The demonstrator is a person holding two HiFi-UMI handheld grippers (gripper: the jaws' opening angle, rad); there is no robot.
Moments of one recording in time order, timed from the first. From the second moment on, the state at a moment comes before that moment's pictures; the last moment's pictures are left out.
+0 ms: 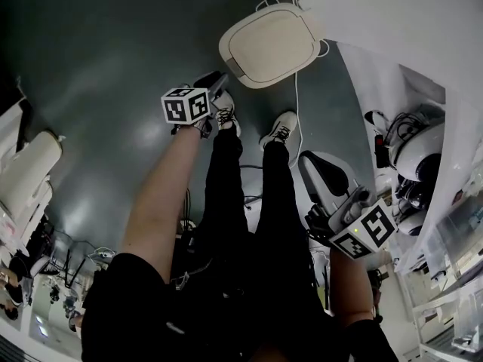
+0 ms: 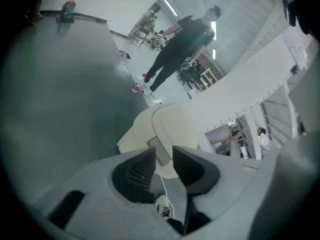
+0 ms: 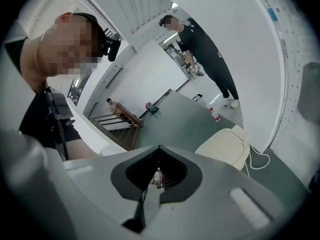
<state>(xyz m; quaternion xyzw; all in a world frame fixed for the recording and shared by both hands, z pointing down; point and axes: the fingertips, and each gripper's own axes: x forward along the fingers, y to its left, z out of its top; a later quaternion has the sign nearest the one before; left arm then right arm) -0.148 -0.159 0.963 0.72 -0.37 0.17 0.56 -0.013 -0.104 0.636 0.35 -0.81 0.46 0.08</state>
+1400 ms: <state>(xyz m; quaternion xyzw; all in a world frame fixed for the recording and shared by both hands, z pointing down) -0.149 -0.160 1.024 0.69 -0.40 0.22 0.57 -0.003 -0.088 0.683 0.34 -0.79 0.50 0.07</state>
